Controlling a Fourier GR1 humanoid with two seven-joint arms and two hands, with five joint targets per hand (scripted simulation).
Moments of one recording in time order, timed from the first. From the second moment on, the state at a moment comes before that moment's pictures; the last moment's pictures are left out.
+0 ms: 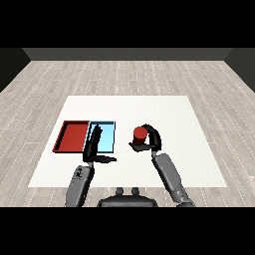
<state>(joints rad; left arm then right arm) -0.06 0.00 -0.16 -1.62 0.04 0.04 -0.25 -0.31 -0.01 0.24 -1.41 -0.06 -0.25 -0.23</state>
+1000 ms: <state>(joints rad) -0.24 0.00 -0.37 -1.34 0.18 0.21 -0.29 -0.41 0.00 0.45 -1.33 -0.21 -0.49 -0.29</state>
